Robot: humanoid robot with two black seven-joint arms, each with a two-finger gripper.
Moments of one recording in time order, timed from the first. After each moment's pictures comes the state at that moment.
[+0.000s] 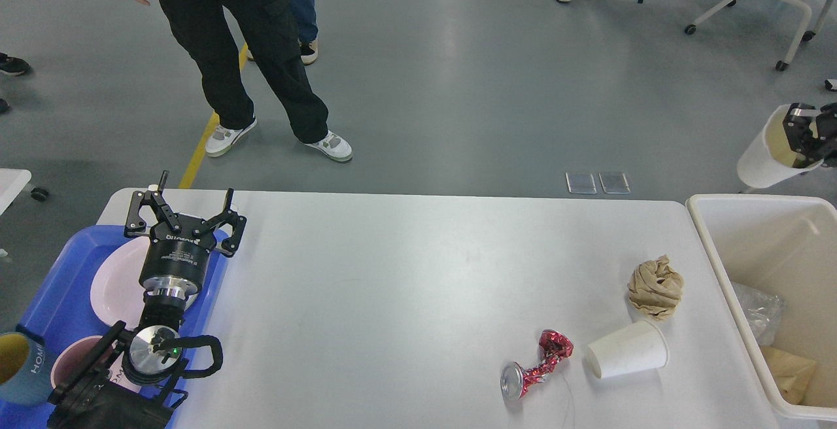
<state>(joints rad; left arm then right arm) -0.30 0.13 -1.29 -0.83 0.08 -0.47 -0.34 1.87 -0.59 -1.51 0.88 0.14 0.66 -0.14</state>
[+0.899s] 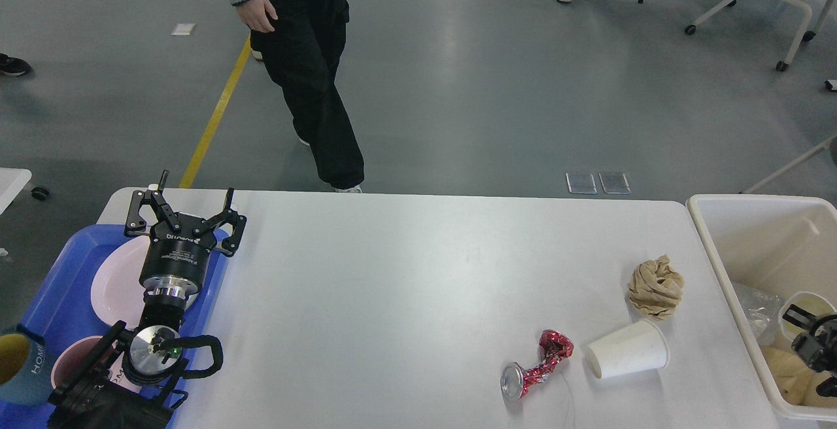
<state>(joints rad) -0.30 0.13 -1.29 -0.83 0.08 -0.47 -0.34 0.70 -0.42 -1.13 0.21 0.17 -0.01 -0.15</state>
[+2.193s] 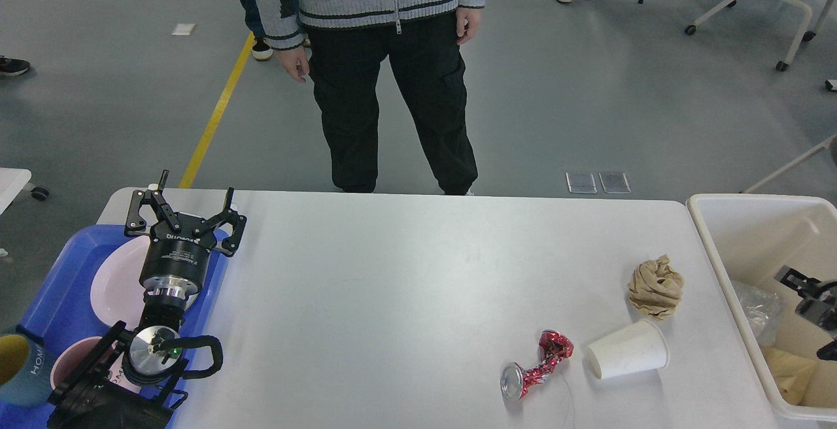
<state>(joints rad) -0.30 0.13 -1.29 -0.83 0.08 -0.47 -0.34 1.02 -0.51 -1.19 0.51 0.13 -0.04 -0.14</state>
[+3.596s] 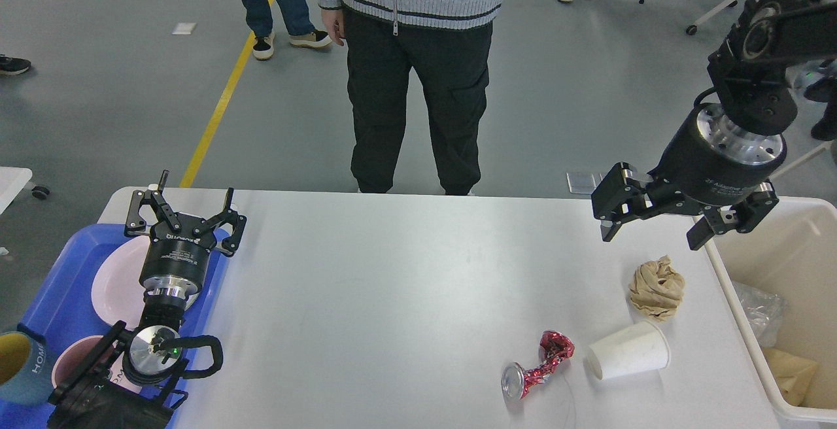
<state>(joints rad) -0.30 0.13 -1.29 -0.83 0.08 -0.47 -0.34 2.40 -0.25 -1.38 1.57 0.11 0.78 -0.15</state>
